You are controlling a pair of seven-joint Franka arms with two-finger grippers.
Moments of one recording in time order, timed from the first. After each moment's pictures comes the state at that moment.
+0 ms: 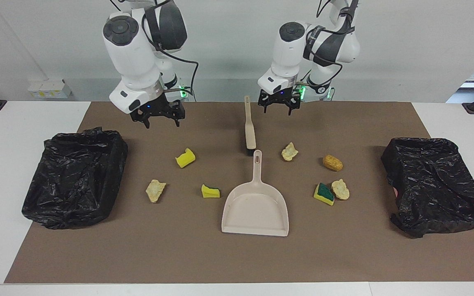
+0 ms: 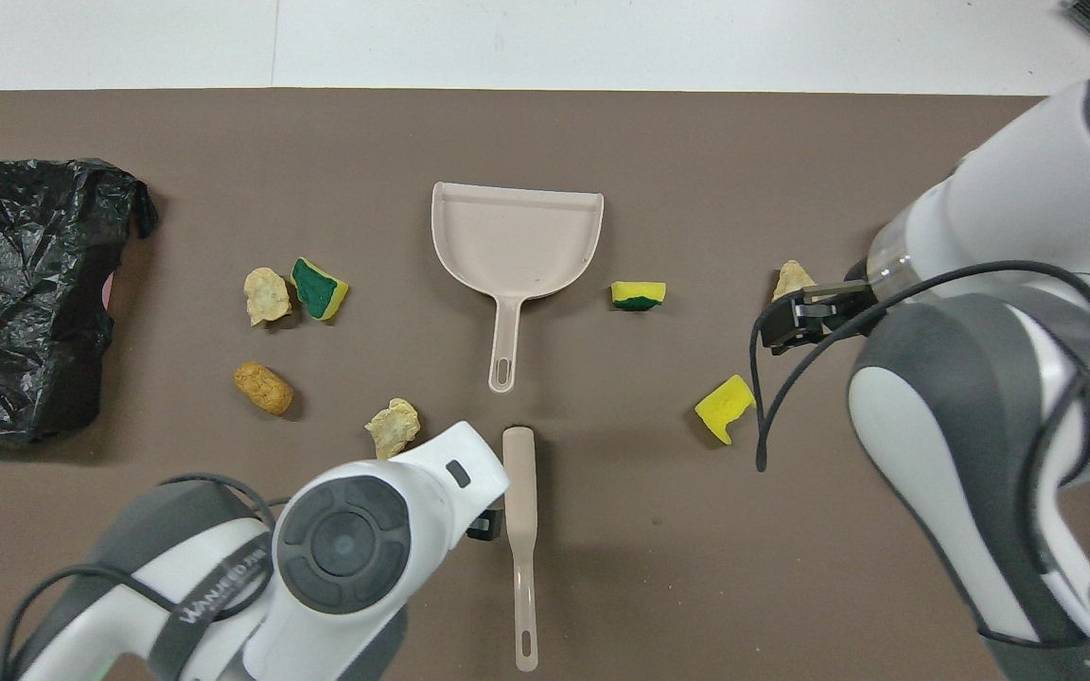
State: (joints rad) left arm -0.73 -0.17 -0.02 -2.24 -0.02 2.04 -0.54; right arm 0.23 0.12 0.01 -1.61 0.04 1.62 0.19
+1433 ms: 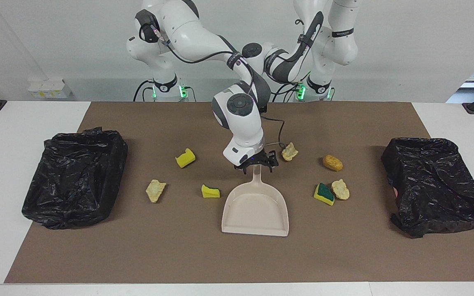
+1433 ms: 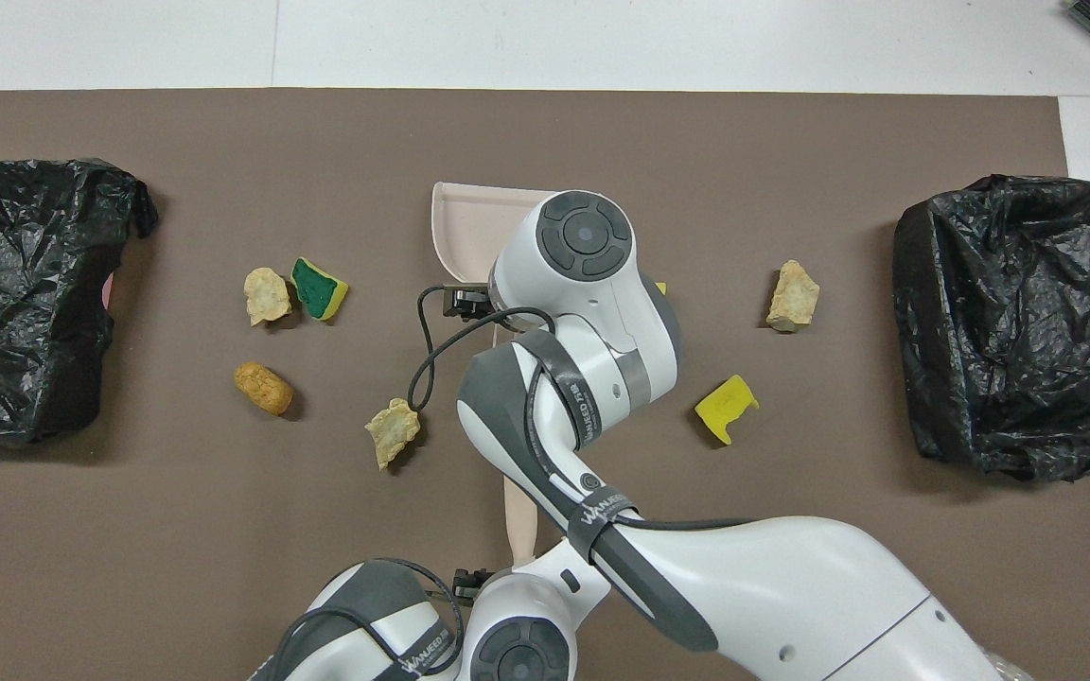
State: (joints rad) left arm -0.99 -0.04 -0.01 -2.39 -0.02 2.32 -0.78; right arm 0.55 0.60 0.02 -1.42 0.17 2.14 0.55
